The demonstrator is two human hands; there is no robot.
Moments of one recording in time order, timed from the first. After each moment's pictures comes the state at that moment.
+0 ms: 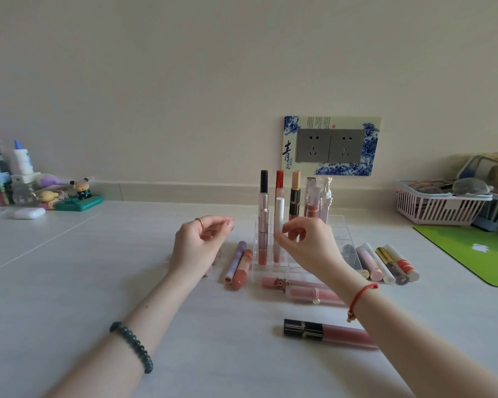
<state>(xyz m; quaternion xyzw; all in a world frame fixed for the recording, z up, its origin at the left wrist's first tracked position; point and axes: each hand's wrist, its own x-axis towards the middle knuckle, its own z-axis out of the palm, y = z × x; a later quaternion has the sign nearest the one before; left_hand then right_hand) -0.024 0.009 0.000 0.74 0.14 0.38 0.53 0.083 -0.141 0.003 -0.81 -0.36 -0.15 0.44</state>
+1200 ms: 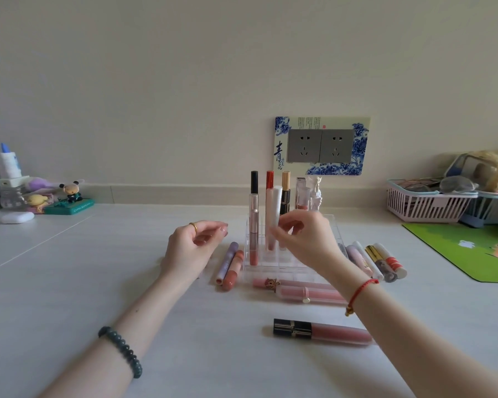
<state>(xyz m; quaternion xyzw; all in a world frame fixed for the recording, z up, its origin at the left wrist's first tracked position) -0.021 0.013 -0.006 0.77 0.13 0.36 0.51 0.081 -0.152 0.016 -0.80 -0.38 -0.13 0.45</state>
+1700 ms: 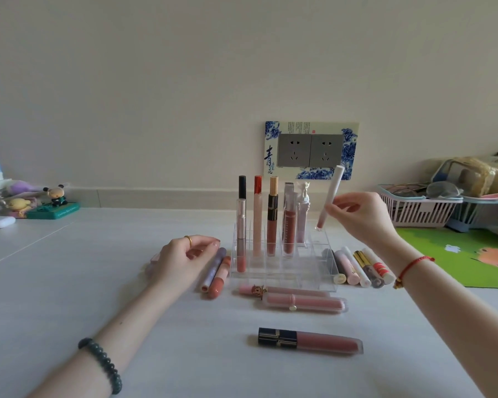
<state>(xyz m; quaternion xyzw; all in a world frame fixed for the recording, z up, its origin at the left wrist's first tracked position) -0.011 0.022 -0.021 0.83 0.17 0.31 0.43 0.144 -0.223 0.045 -0.82 -0.26 -0.20 0.48</state>
